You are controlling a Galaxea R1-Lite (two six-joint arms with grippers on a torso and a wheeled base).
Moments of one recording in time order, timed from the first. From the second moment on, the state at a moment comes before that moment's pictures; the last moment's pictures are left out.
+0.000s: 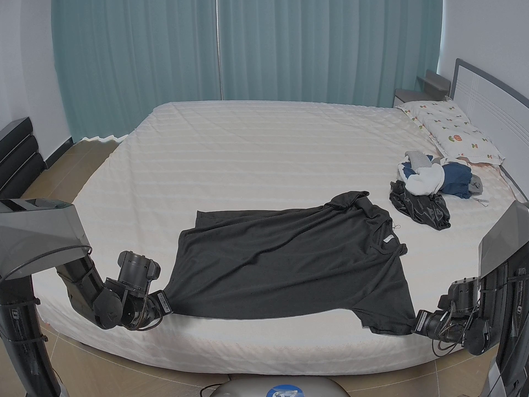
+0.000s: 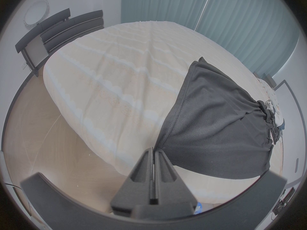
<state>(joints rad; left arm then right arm) -0.25 2.15 -0.56 -0.61 0.21 -0.71 0.05 2.37 -0.02 -1.54 0.11 0.50</state>
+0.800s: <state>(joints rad) -0.25 2.12 -0.52 -0.41 0.22 -0.56 -0.04 2.16 -0.02 -0.96 0.10 0.16</state>
